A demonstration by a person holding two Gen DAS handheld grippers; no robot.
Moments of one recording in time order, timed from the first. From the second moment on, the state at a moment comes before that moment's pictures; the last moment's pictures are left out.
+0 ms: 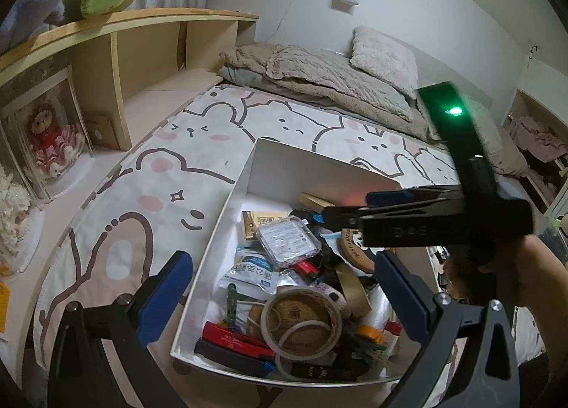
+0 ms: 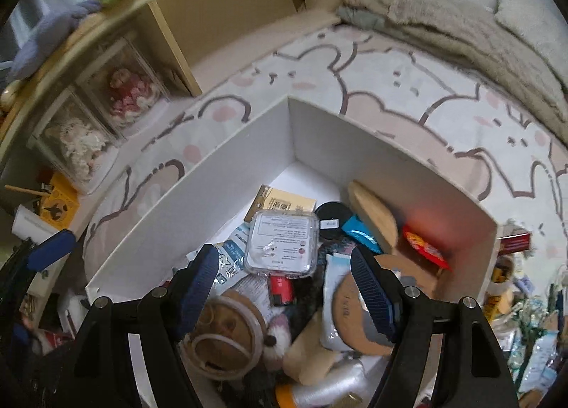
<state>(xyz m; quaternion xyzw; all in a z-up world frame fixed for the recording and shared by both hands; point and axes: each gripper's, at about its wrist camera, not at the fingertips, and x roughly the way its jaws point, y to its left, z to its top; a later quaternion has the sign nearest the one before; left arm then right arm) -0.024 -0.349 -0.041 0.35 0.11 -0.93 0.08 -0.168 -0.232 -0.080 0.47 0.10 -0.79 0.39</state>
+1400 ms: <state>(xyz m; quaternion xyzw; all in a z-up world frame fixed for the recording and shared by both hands) -0.002 -0.243 0.020 0.33 0.08 -0.93 0.11 -0.102 -0.056 0.007 0.35 0.09 -0.85 0.39</state>
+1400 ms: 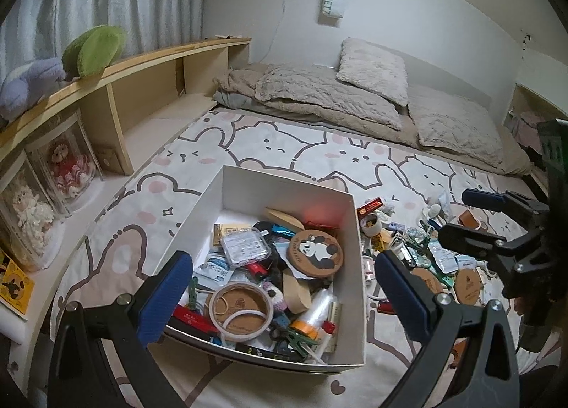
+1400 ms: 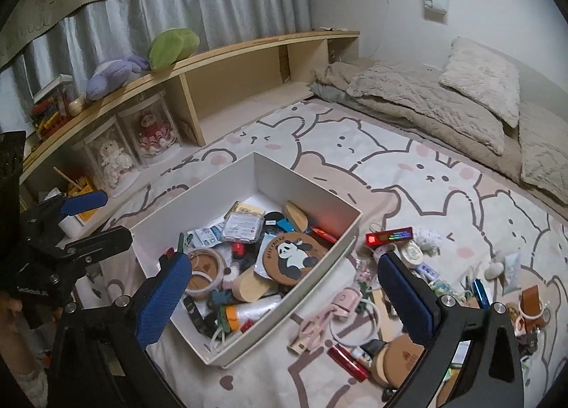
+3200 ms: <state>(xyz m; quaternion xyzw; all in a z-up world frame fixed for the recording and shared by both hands) 0.052 -0.084 0.033 0.29 -0.02 -0.95 0.07 -0.004 0.129 0.010 0.28 0.06 -0.89 0.35</state>
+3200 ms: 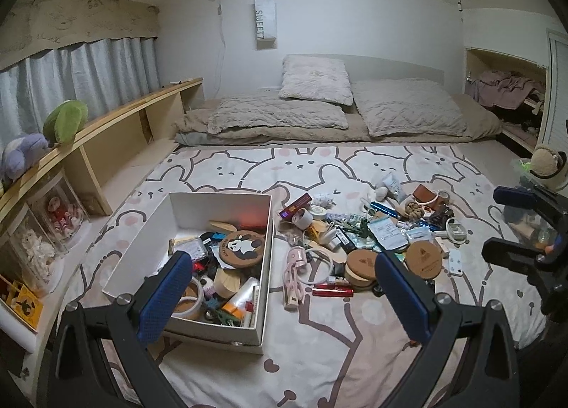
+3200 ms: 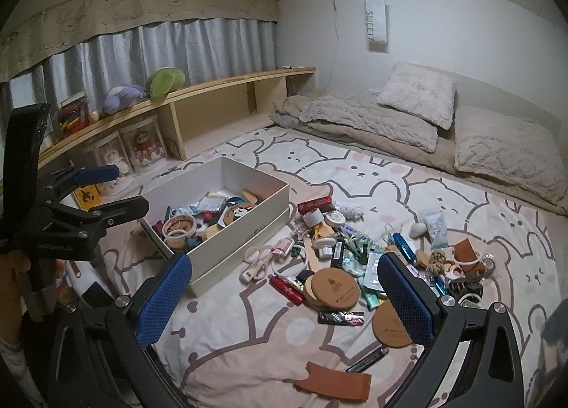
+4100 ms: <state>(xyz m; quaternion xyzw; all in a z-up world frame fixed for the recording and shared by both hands) 0.063 -0.087 0.014 0.30 -0.01 -0.95 0.07 0.011 0.129 -0.001 0.25 0.08 -0.90 0.33</state>
